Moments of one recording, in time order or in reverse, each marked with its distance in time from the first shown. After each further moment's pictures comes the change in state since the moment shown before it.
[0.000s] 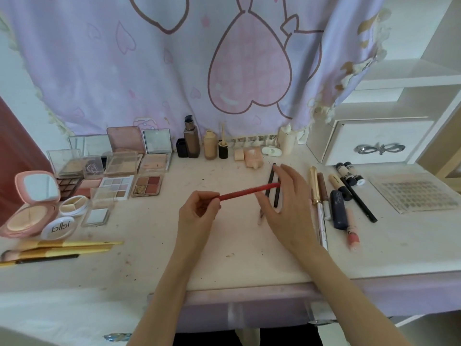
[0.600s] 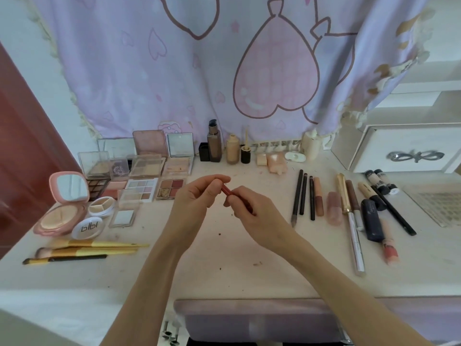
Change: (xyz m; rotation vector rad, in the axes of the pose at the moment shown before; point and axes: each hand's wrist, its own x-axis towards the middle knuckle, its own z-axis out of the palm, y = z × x) left_hand 0.030 0.021 -0.050 -0.134 -0.203 0.062; right_hand 0.014 -0.078 0.029 0.469 -0.562 0.007
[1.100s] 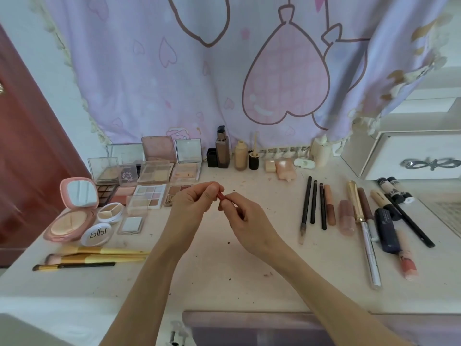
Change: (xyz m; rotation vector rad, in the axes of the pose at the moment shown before) left_hand 0.011 -0.008 -0.019 0.125 0.094 -0.026; right_hand 0.016 -0.002 0.029 0.110 0.043 0.016
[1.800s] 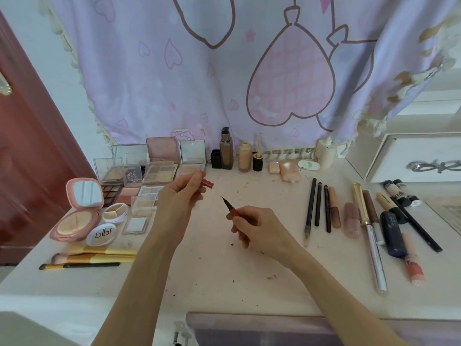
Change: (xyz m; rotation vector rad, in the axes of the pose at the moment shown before) left_hand 0.016 0.006 -0.016 -0.305 0.199 -0.157; right_hand -0.003 0.009 -0.013 0.115 -0.127 0.302
